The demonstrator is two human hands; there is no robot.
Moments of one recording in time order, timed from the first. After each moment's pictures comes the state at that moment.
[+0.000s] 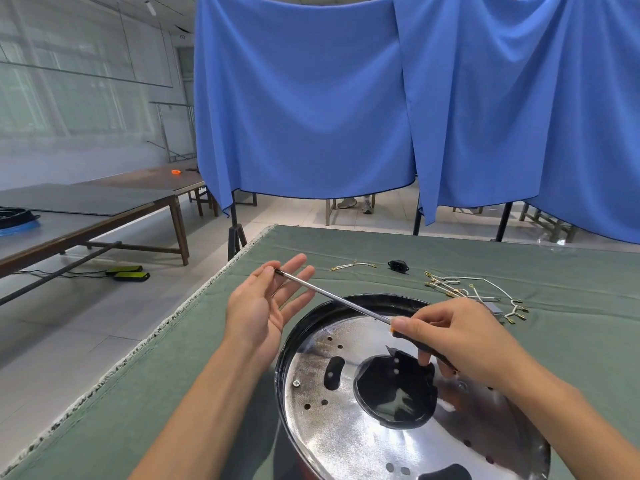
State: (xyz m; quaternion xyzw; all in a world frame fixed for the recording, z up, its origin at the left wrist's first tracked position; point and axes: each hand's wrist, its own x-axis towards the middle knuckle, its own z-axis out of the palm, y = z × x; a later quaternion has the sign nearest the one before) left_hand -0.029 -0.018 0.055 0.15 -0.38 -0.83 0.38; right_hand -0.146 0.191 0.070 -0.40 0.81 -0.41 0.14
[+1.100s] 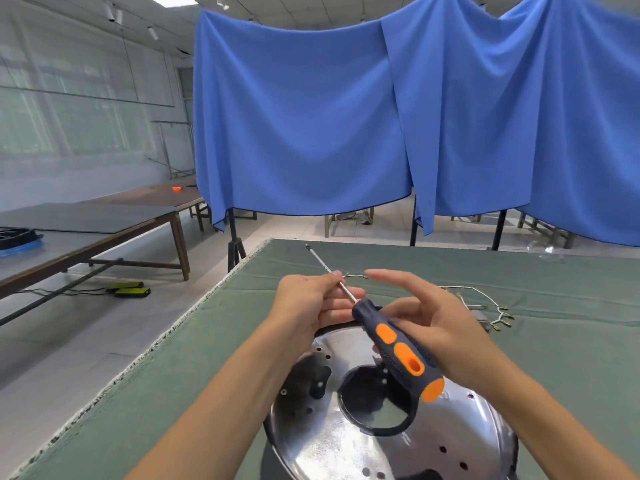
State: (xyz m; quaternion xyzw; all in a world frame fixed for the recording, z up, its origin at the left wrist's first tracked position) left_hand -0.065 0.031 0.091 0.23 -0.56 -0.77 0.23; right_hand -0.140 0.190 0.080 -0.50 0.63 -0.57 0.16
